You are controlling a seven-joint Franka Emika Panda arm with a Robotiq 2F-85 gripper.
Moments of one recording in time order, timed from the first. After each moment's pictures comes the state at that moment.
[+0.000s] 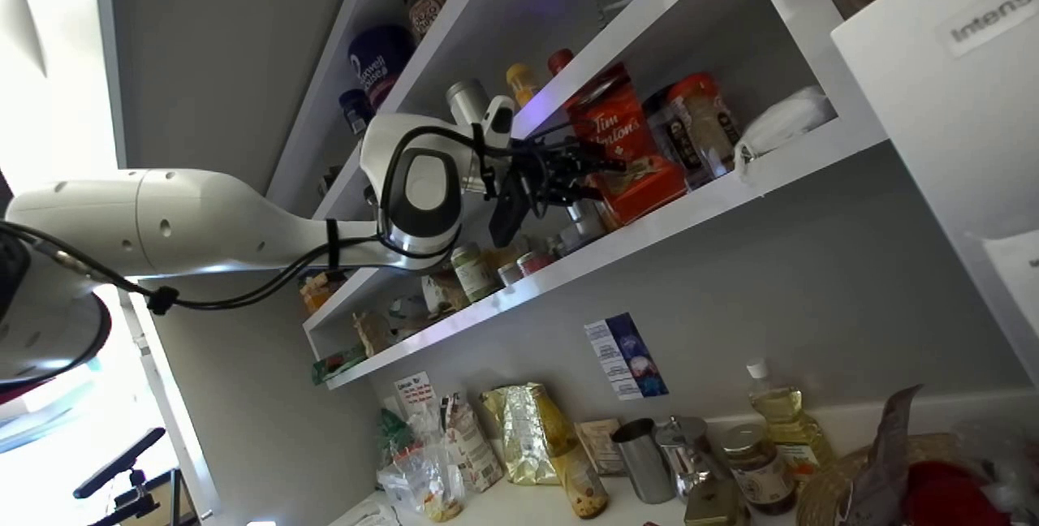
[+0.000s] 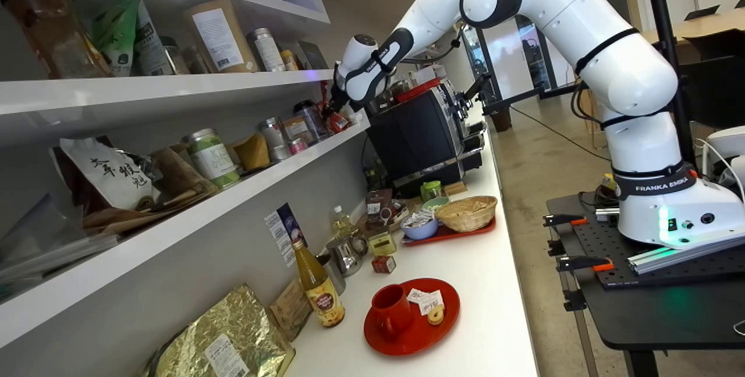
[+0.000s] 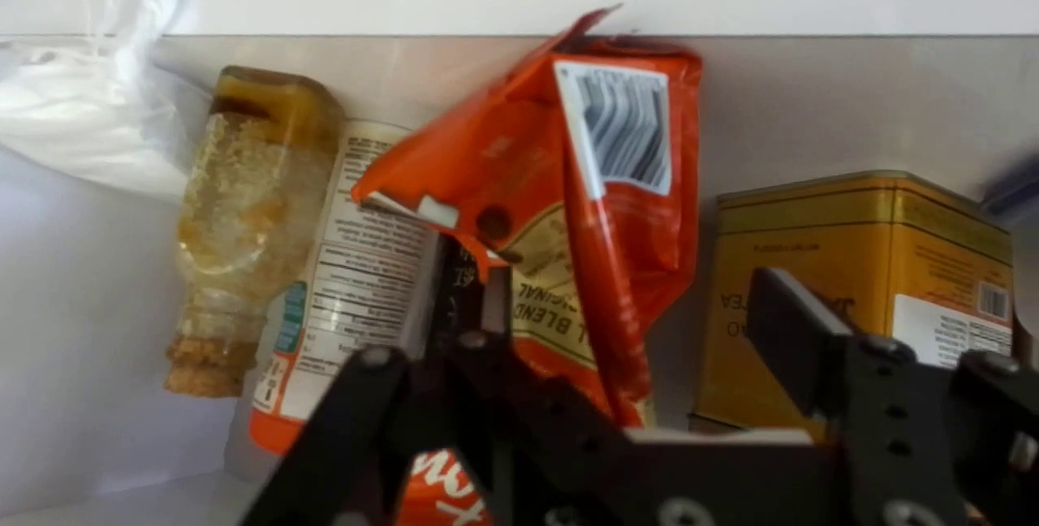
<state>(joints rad) -0.17 0.39 -0.18 -1.49 -0.10 2.95 -0.04</state>
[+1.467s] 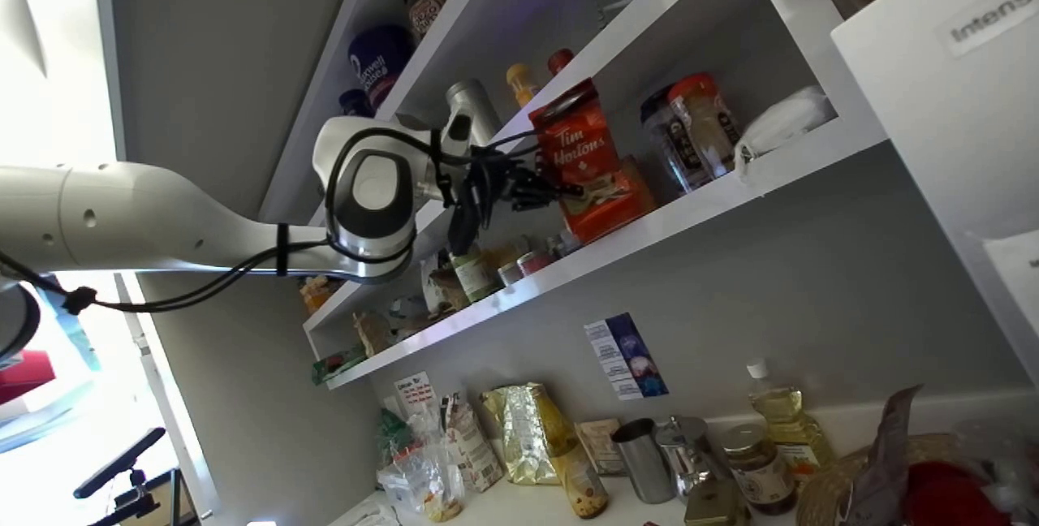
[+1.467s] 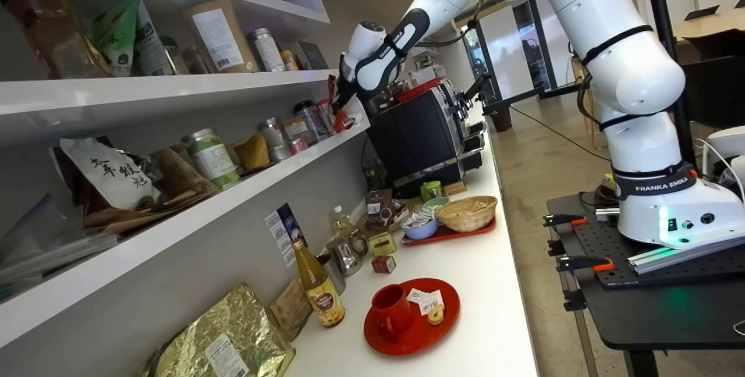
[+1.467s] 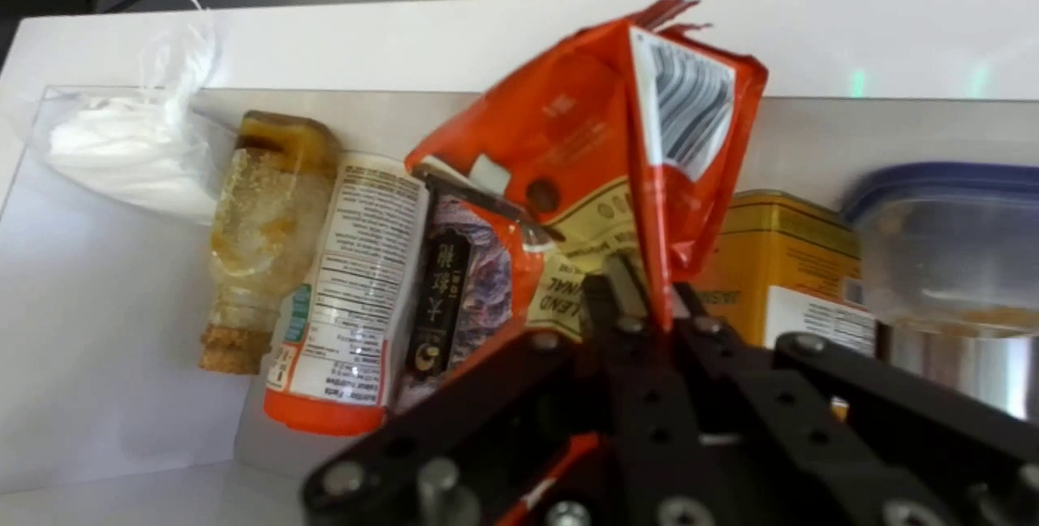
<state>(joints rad) -0.07 0.20 -0.25 -1.72 -0.19 2.94 0.04</state>
